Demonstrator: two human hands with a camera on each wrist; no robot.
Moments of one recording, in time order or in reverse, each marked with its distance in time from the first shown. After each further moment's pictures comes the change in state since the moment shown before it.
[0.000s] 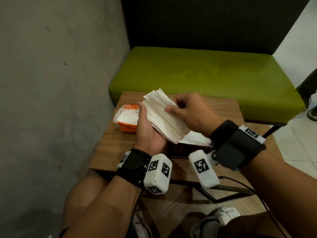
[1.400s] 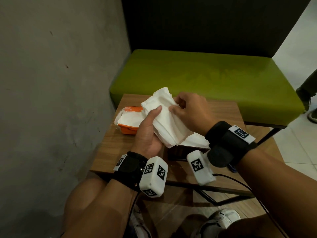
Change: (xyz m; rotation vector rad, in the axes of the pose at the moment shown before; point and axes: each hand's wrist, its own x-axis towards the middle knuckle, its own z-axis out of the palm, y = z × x) left_hand -0.001 0.006 -0.007 0.107 -0.002 -0.029; right_hand 0.015 0.013 0.007 -0.193 0.150 0.001
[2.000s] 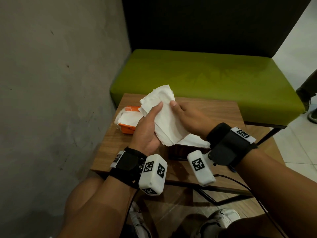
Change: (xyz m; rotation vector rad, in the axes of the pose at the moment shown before) left_hand 0.007 0.006 -0.001 0.071 0.070 0.019; right_hand -0.015 -0.009 -0.001 0.280 -0.308 0.145
